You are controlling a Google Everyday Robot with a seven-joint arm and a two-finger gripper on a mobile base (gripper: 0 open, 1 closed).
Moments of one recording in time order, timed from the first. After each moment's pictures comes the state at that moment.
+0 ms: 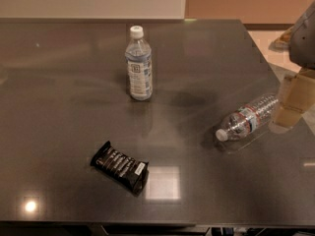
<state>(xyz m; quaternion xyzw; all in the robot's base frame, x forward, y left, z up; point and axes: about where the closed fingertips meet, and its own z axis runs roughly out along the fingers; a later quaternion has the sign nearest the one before) 0.438 -0.217 0.976 -0.60 0.78 -0.03 0.16</state>
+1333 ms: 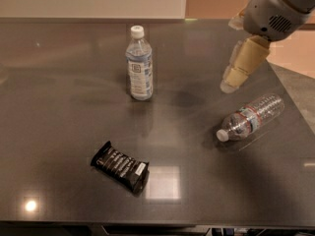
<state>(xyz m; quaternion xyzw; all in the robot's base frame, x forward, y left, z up) 0.523 -0.156 0.988 -0.60 0.76 0.03 0.24</state>
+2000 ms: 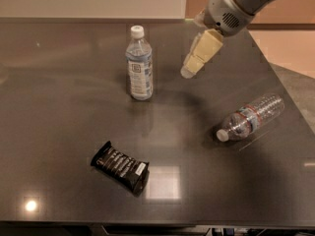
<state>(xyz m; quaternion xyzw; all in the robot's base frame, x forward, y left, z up) 0.589 -0.090 0.972 -0.60 0.74 0.10 0.29</state>
